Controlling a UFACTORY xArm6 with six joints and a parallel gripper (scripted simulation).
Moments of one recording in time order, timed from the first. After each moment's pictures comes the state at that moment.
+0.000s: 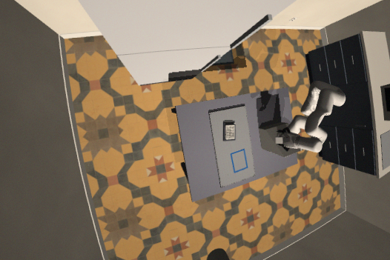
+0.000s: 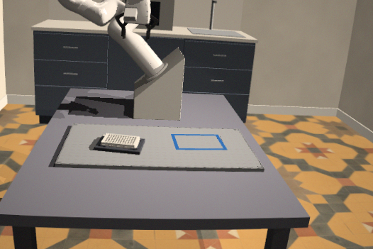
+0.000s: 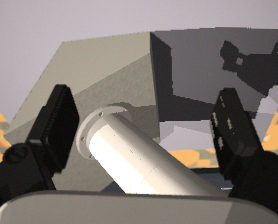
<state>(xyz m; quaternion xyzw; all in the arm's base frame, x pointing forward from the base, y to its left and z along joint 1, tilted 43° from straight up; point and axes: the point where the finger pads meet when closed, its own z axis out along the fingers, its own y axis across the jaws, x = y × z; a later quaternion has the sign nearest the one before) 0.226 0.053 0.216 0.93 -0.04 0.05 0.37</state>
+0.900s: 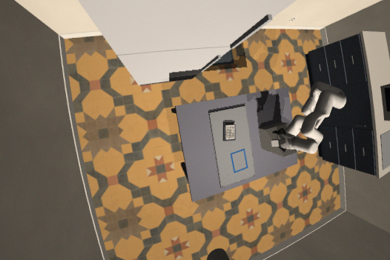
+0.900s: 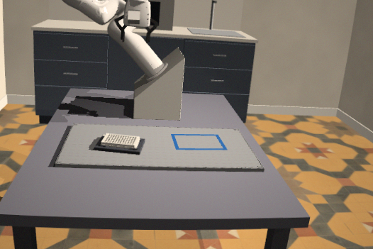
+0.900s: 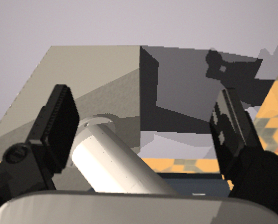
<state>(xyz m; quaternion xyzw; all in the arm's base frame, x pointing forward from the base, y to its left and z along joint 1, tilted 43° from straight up) 0.254 0.048 0.211 0.93 0.02 0.03 0.38</state>
